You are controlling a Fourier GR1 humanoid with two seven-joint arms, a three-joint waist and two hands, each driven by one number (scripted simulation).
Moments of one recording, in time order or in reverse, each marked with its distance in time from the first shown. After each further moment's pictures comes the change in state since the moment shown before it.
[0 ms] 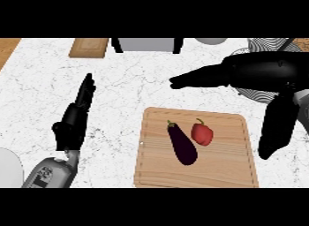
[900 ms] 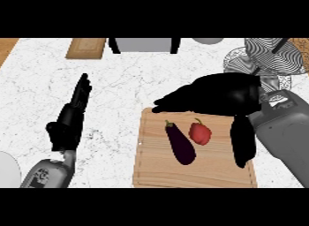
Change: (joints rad) left arm 0.023 -0.030 0.062 -0.016 -0.039 -0.046 0.012; right arm 0.020 0.114 0.125 -0.038 0.261 0.057 0.053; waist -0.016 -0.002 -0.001
